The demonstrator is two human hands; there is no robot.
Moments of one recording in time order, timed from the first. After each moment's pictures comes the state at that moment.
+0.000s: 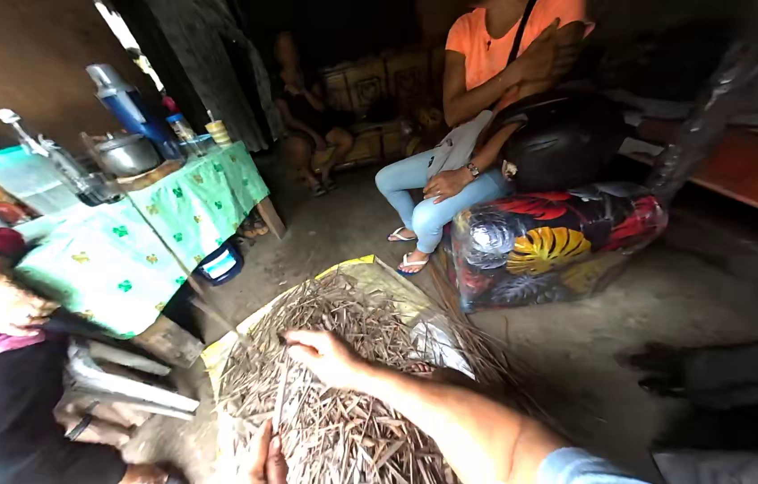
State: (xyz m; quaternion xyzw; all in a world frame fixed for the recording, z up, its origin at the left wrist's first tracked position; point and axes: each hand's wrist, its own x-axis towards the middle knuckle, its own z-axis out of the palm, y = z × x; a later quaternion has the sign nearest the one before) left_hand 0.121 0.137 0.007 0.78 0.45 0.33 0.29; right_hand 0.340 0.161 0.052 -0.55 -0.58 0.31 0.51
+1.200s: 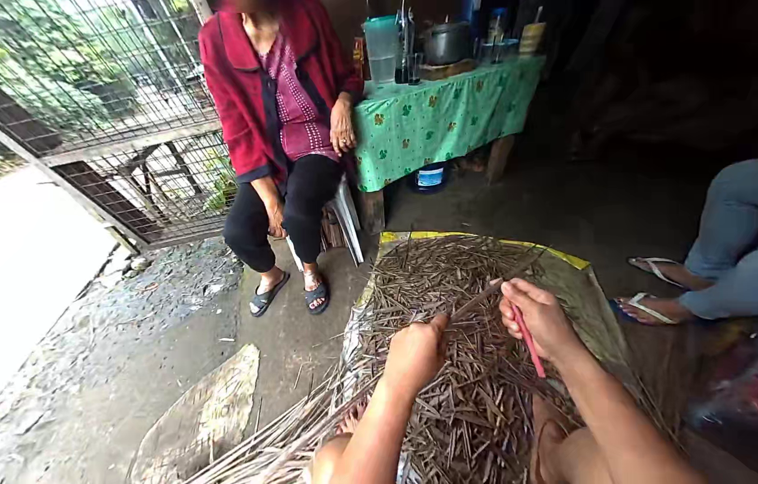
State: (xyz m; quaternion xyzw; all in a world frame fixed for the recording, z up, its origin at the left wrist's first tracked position) left_hand 0.127 0.127 0.051 0.77 0.56 0.06 0.30; right_hand 0.338 0.155 0.046 -0.54 -0.43 0.53 0.49
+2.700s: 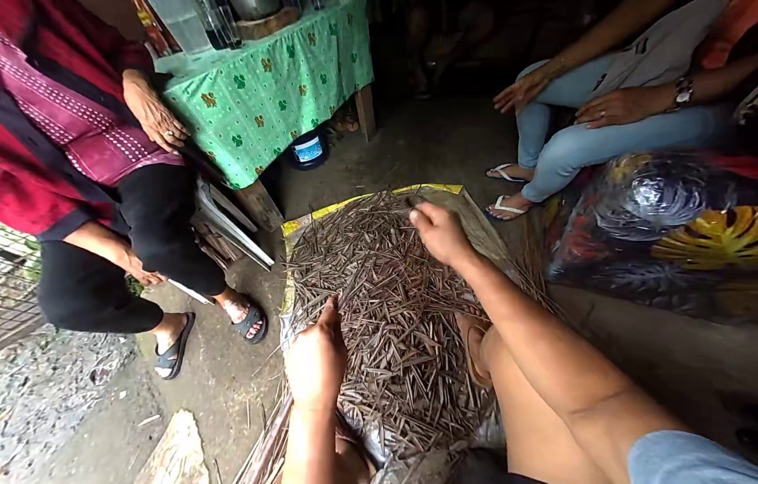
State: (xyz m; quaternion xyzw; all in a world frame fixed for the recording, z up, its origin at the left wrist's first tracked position) left_hand 0.128 0.110 0.044 0.76 0.63 0.12 0.10; right_hand 0.390 0.175 0.050 -0.69 -0.56 0.23 0.40
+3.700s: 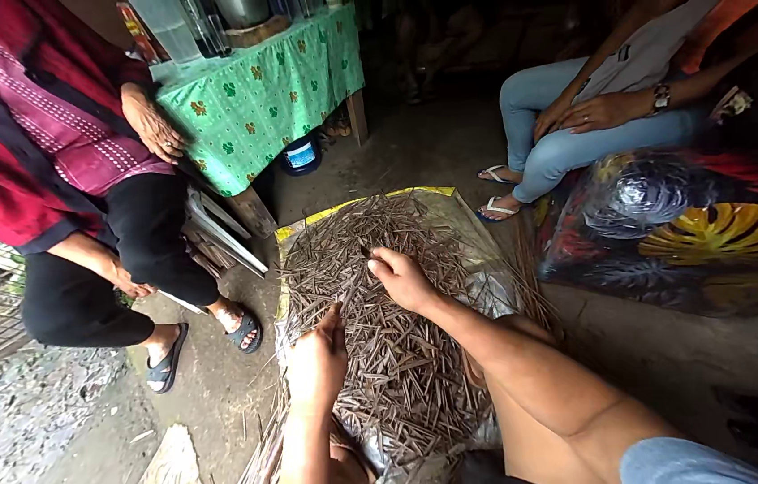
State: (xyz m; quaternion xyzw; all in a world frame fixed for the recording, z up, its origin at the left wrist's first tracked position) left_hand 0.129 0.115 0.041 0.77 0.58 0.16 0.20; right_hand 0.331 0.151 0.031 -0.63 -0.59 0.33 0.39
